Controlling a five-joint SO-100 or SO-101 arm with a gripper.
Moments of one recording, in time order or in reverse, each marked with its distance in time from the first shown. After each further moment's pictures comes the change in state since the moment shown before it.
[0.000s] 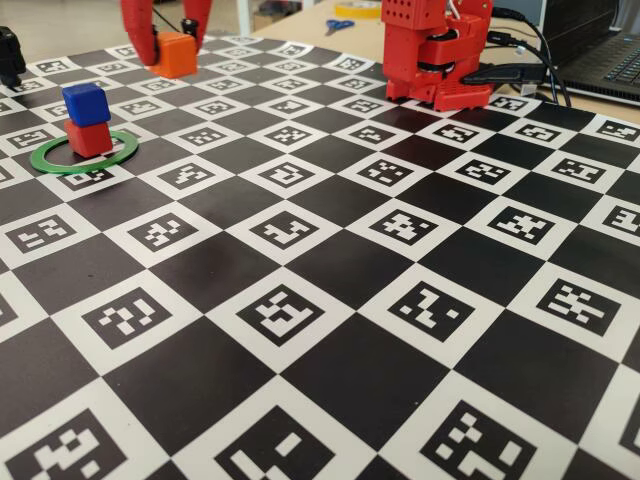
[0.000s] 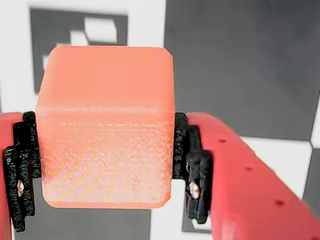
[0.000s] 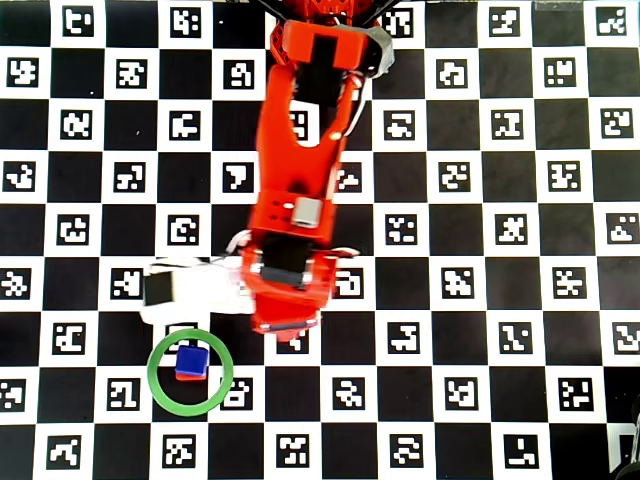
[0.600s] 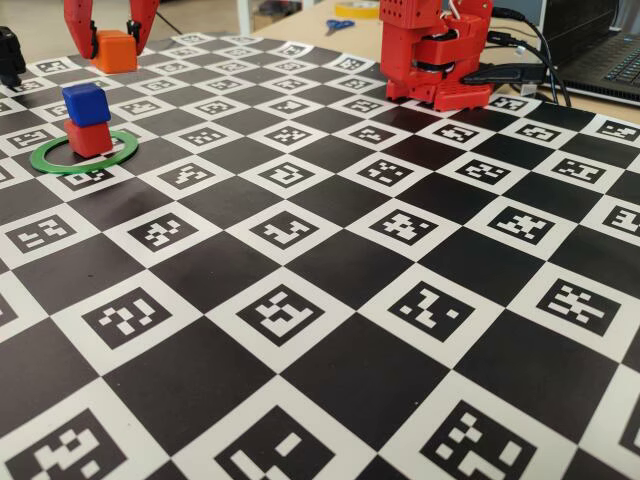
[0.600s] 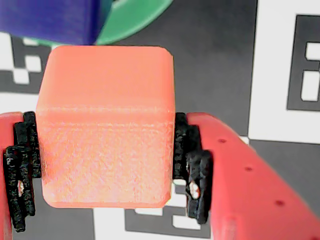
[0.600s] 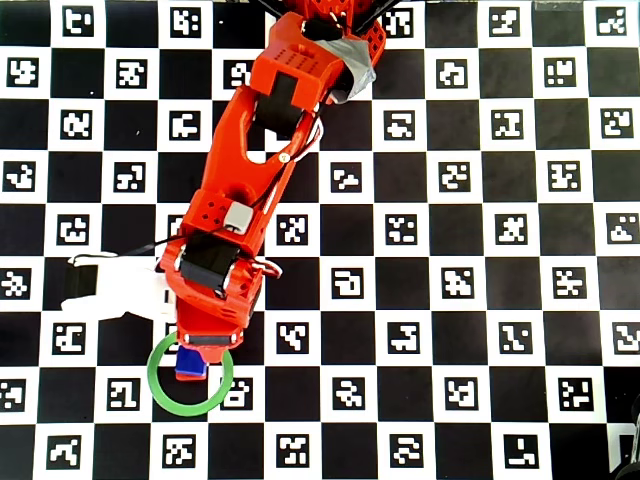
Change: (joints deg) arm 6.0 -13.4 -19.1 0.0 -3.1
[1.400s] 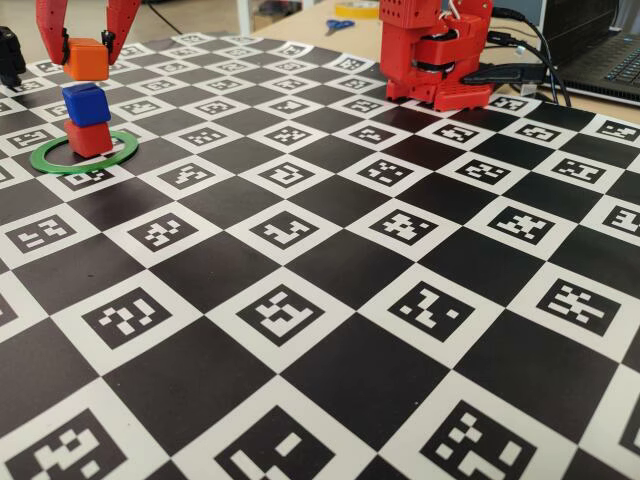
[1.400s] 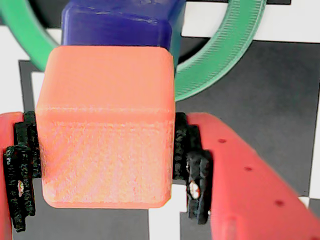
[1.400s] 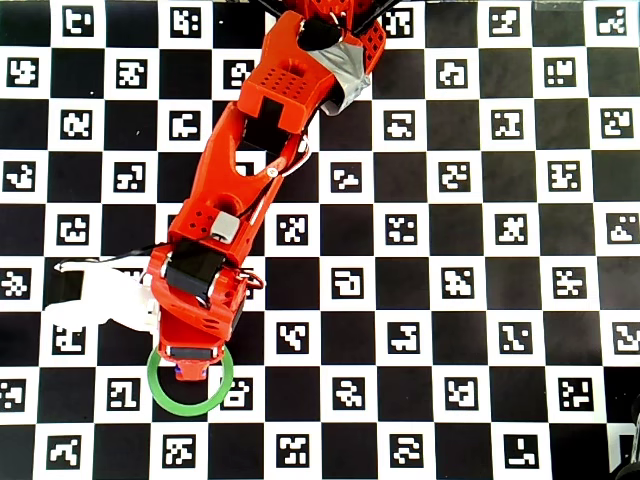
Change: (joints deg) arm 1.7 -4.9 -6.7 -2.8 0.0
